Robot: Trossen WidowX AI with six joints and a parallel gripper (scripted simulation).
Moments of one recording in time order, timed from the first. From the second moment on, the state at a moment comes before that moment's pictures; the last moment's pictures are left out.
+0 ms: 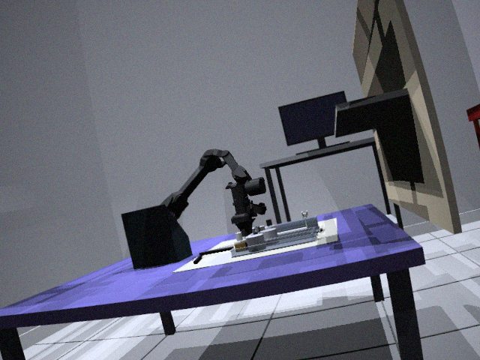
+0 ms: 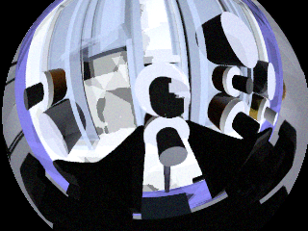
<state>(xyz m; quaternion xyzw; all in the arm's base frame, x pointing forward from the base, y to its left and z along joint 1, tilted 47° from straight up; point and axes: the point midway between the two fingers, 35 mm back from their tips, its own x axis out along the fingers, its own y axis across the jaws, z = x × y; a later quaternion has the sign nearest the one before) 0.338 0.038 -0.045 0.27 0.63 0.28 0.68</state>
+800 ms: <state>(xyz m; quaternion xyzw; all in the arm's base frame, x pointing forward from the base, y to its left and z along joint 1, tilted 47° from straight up) 0.335 0.038 -0.045 0.27 0.62 0.28 0.68</state>
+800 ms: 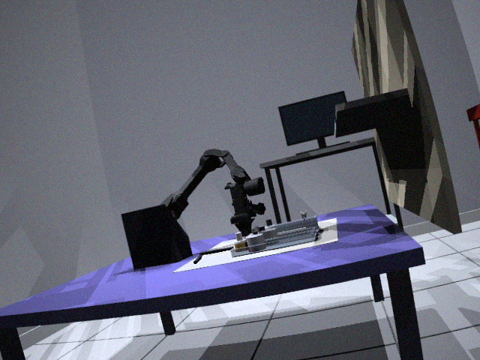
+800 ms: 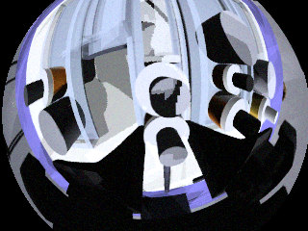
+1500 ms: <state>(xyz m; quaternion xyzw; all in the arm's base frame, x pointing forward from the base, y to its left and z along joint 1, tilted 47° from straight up) 0.334 0.038 -0.045 0.27 0.62 0.28 0.68</state>
